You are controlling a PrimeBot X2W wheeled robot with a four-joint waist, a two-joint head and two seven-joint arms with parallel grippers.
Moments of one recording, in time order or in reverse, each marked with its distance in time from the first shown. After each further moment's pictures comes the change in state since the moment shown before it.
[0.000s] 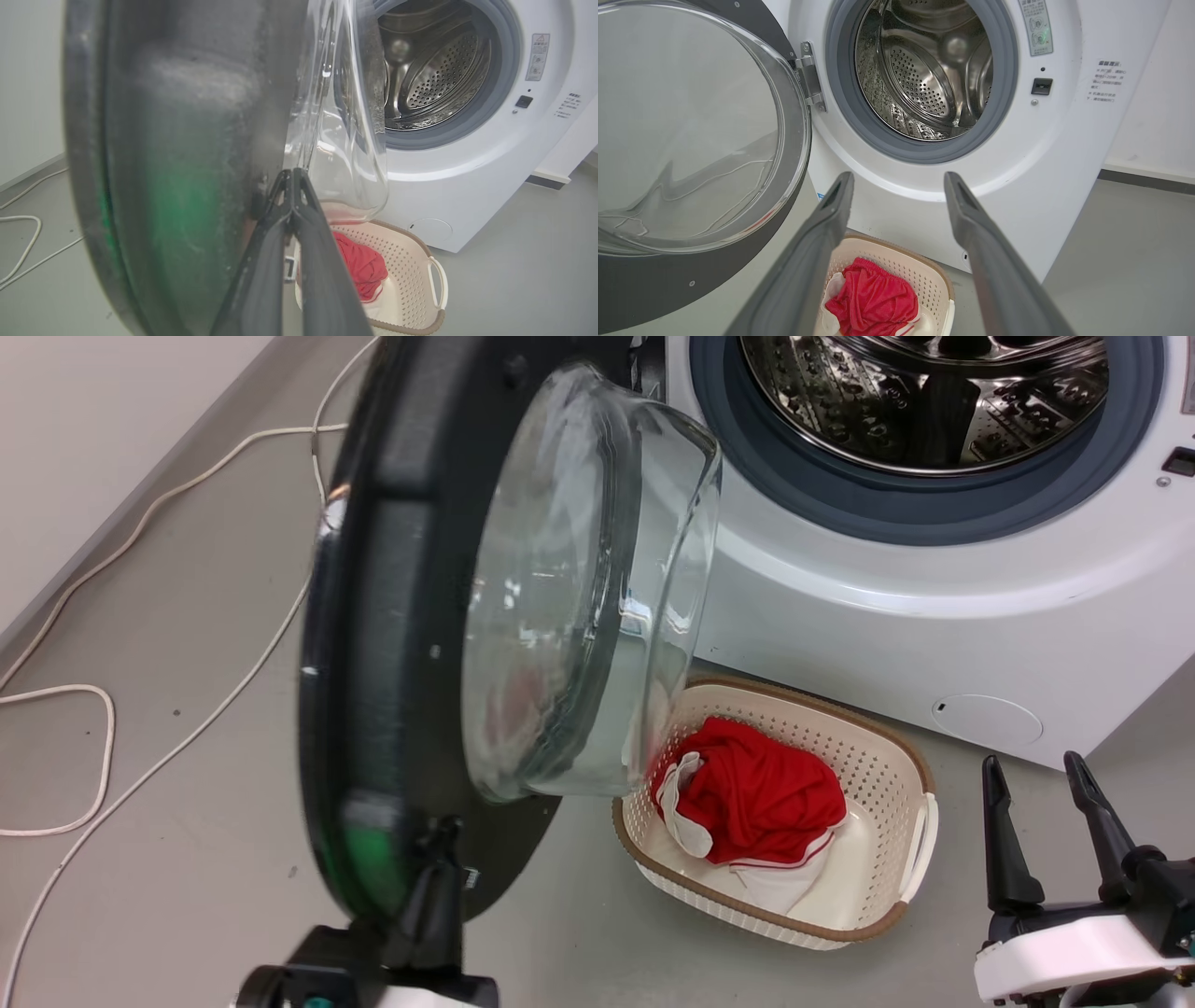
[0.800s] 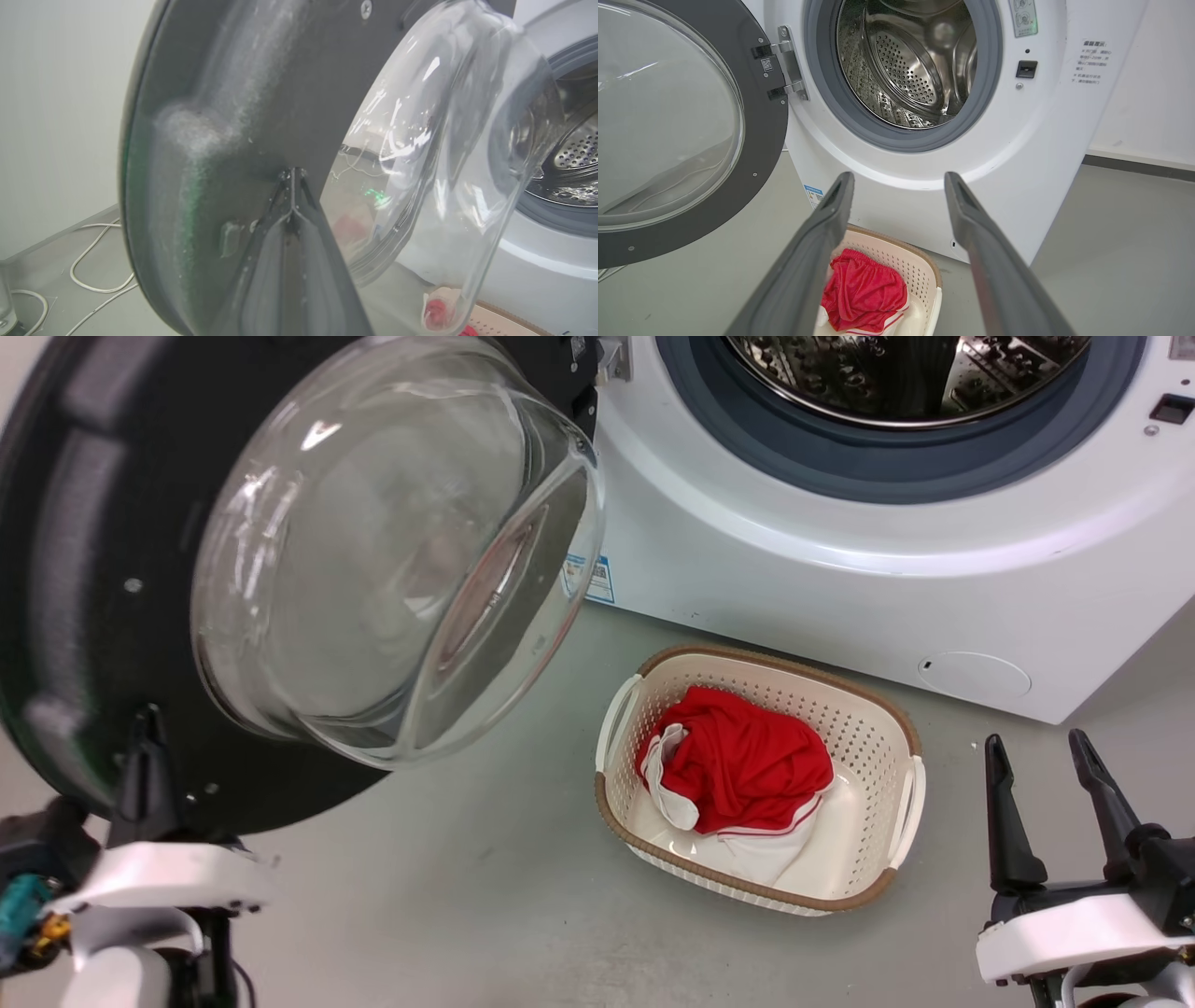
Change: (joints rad) left arm -0.230 0.137 0.358 0.263 -0.196 -0.021 -0.092; right arm -0.023 0.000 0.002 -0.030 -0.015 0.000 0.037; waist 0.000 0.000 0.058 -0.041
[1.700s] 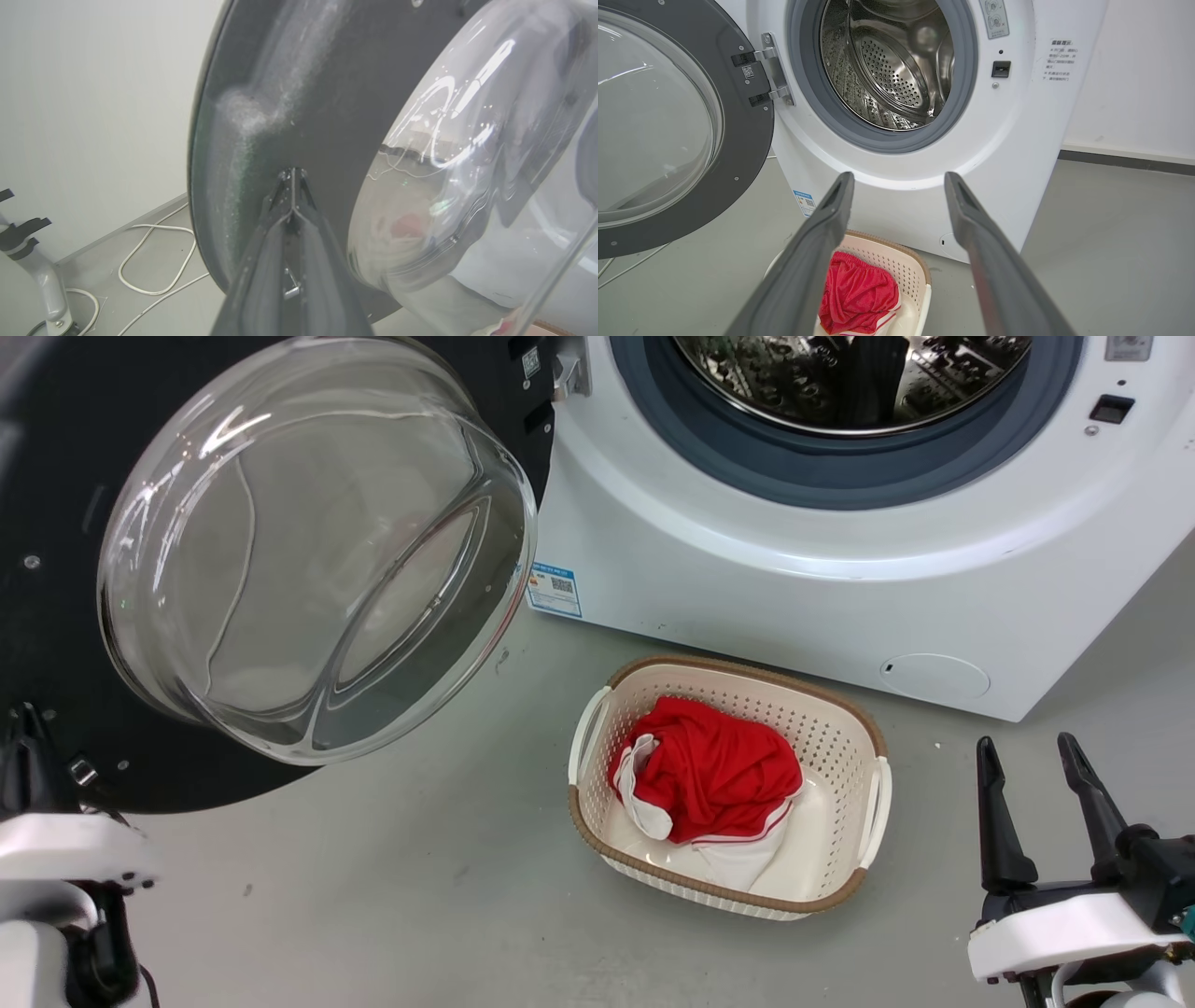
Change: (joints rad) left arm -0.141 0.122 0.098 0.298 -0.035 -0.066 -0.028; right arm -0.025 0.000 0.004 0.067 0.019 0.000 -0.036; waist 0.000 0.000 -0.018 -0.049
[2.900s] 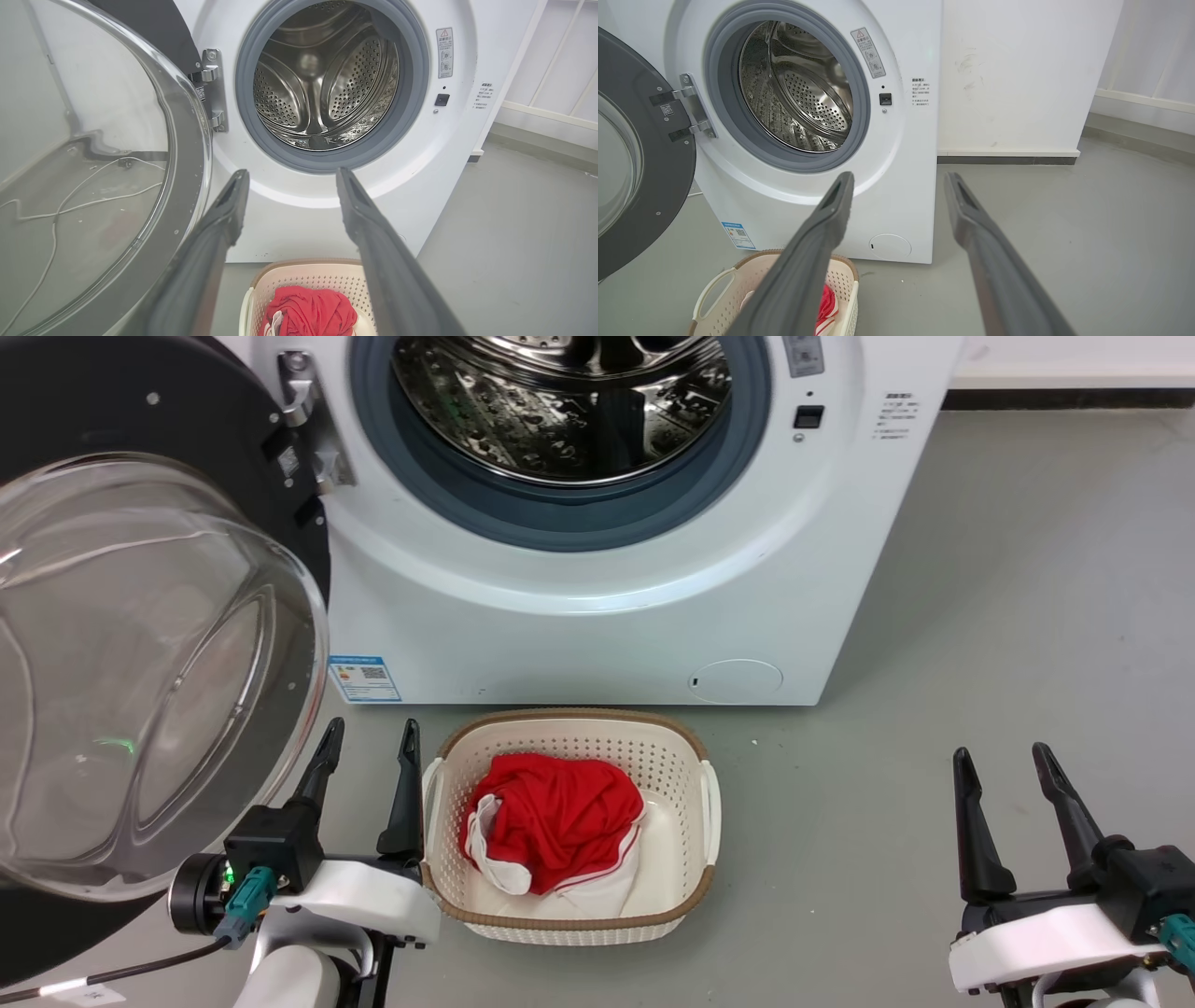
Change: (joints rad) left arm 0.078 -0.204 -0.329 -0.167 0.184 -0.047 -0.007; right arm 0.008 0.000 0.034 0.028 0.015 0.000 -0.037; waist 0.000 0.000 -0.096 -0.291
